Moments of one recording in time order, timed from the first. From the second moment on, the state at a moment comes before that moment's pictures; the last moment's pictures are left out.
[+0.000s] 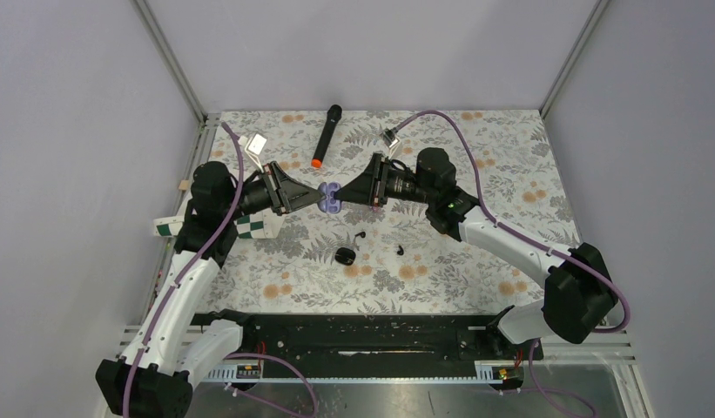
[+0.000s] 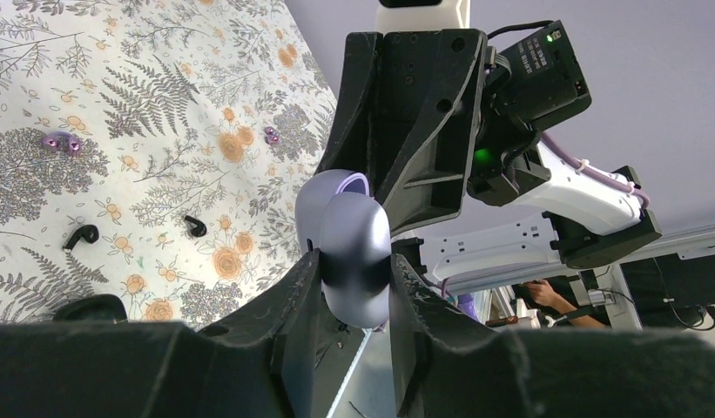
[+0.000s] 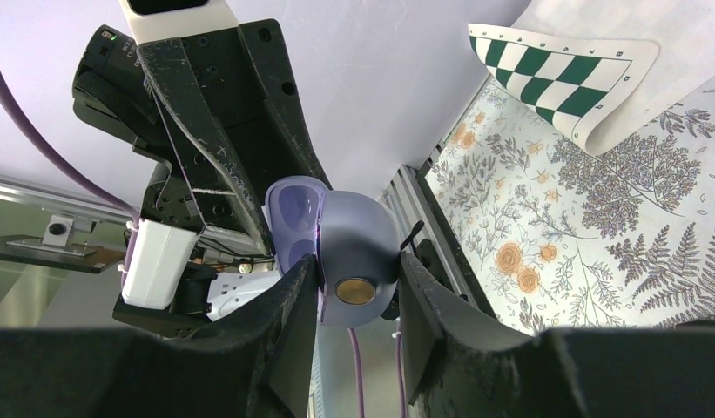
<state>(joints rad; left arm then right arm) -0.21 0.90 0.88 -0.11 0.87 -0.84 0.69 1.42 1.02 0.36 -0.65 1.03</state>
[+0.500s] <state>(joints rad) -0.20 0.91 0.87 -0.19 0.83 -0.78 0.64 1.34 1.02 0.13 -0.54 0.94</state>
